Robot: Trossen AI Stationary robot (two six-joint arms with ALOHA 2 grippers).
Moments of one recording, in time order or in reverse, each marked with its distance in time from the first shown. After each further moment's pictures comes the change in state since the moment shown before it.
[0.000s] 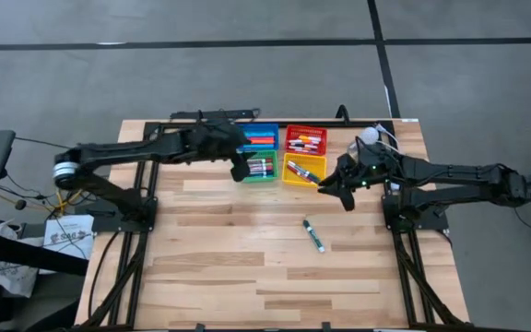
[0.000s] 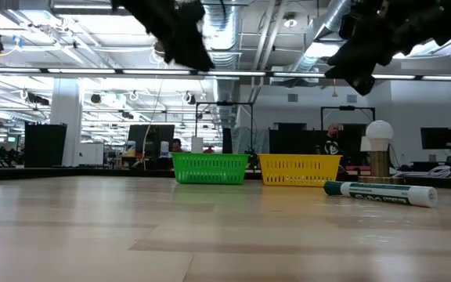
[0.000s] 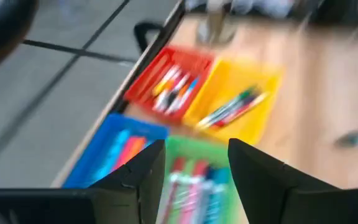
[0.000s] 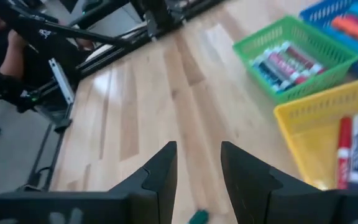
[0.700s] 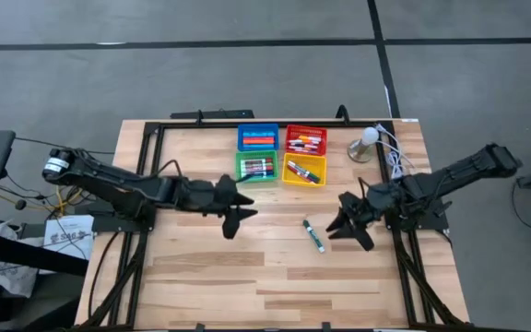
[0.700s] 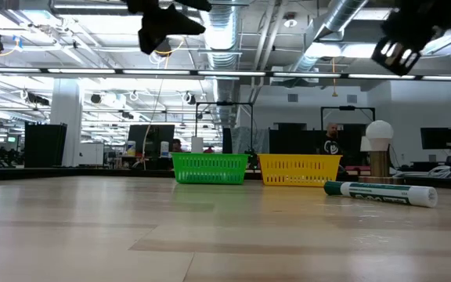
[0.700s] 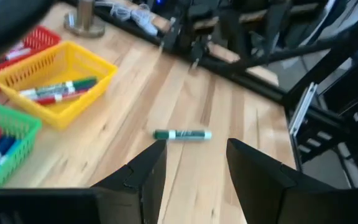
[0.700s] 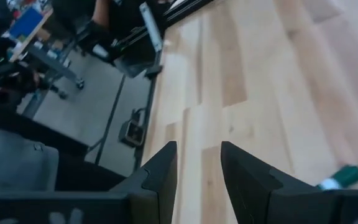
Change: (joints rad) left arm -0.457 -0.143 -0.242 0.289 -0.043 -0.591; right arm 0.506 0.000 0.000 0.024 0.120 0.257
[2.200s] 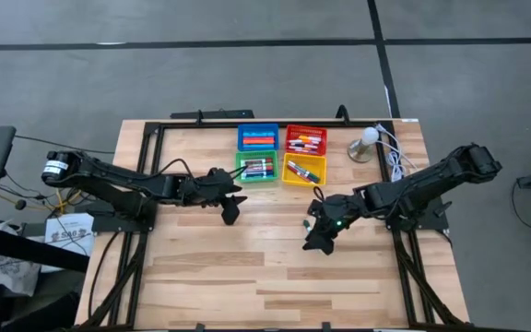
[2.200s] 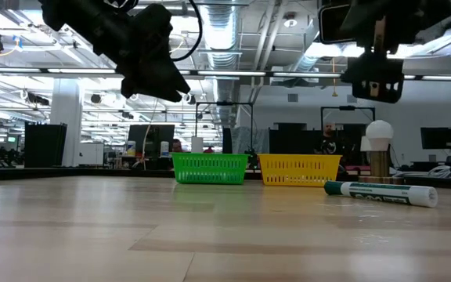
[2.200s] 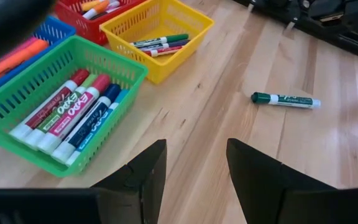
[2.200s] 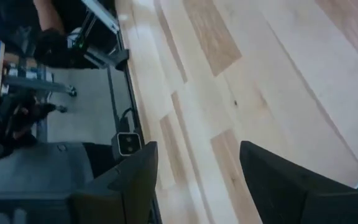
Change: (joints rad) left arm 0.110 -0.001 -0.200 0.000 -0.102 0.046; right arm -0.025 0.460 0.176 0.070 -0.088 0.347
